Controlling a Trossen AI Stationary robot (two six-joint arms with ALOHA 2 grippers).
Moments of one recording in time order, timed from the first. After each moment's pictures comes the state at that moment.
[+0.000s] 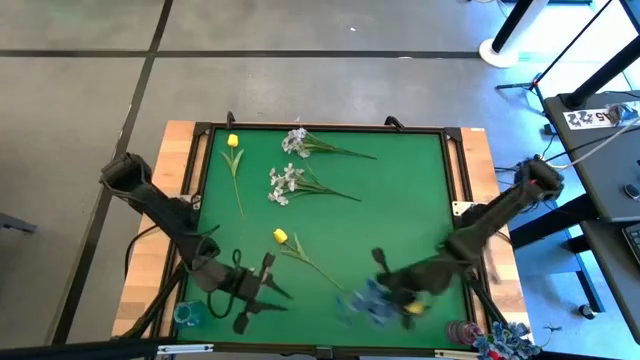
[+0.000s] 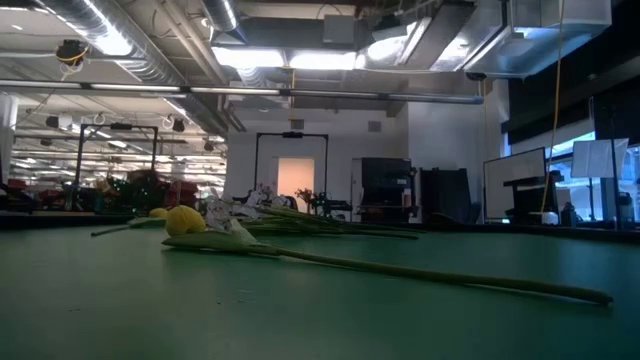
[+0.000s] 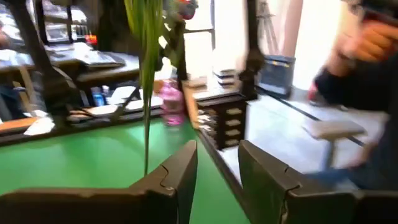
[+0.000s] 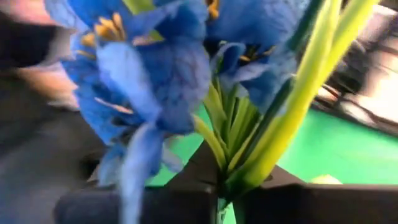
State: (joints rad) left arm -0.76 1.47 0.74 0.63 -0.45 -0.02; right arm 0.70 1.42 1.05 0.06 0.29 -0.05
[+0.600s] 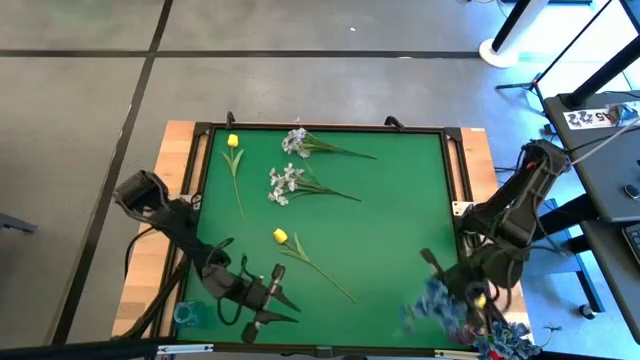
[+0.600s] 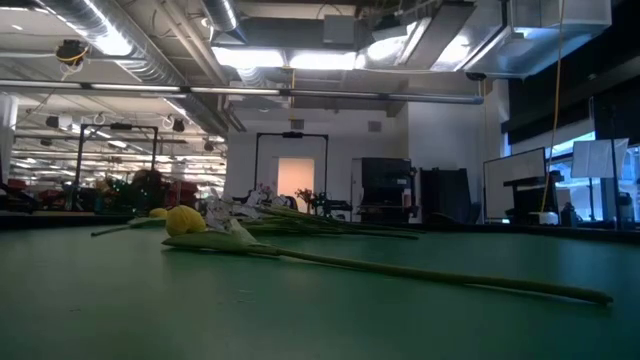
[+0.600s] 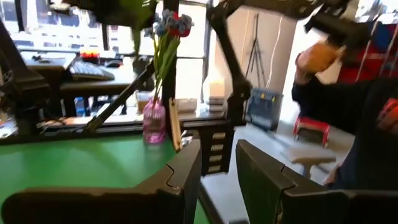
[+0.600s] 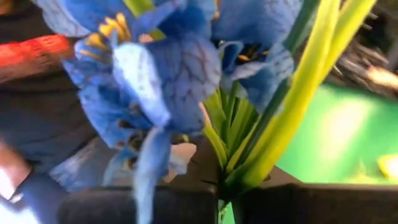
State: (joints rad) left arm -0.75 1.71 0.74 1.02 -0.43 -0.07; right arm 0.94 1.08 0.97 -0.24 0.30 0.15
